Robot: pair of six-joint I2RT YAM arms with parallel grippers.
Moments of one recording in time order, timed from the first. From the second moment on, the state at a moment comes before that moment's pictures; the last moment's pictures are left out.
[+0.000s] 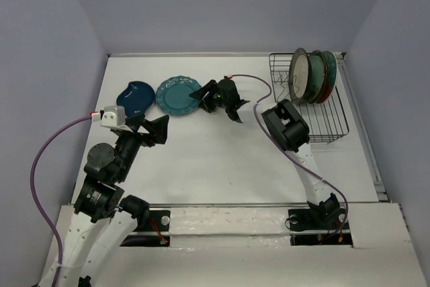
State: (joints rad) left arm -0.43 0.39 0.70 -0.25 -0.12 -0.36; right arm 0.62 2.45 1.67 0.42 -0.18 1.30
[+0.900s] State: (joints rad) left arm -0.43 0.39 0.70 -0.25 -0.12 -0.36; right arm 0.69 2.25 1.48 0.35 0.09 1.19
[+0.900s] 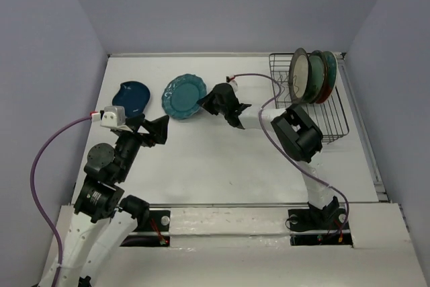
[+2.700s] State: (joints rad) left arm -0.43 0.38 0.70 -0.25 -0.11 -0.36; right arm 0.38 1.68 1.46 0.01 0.83 -0.40
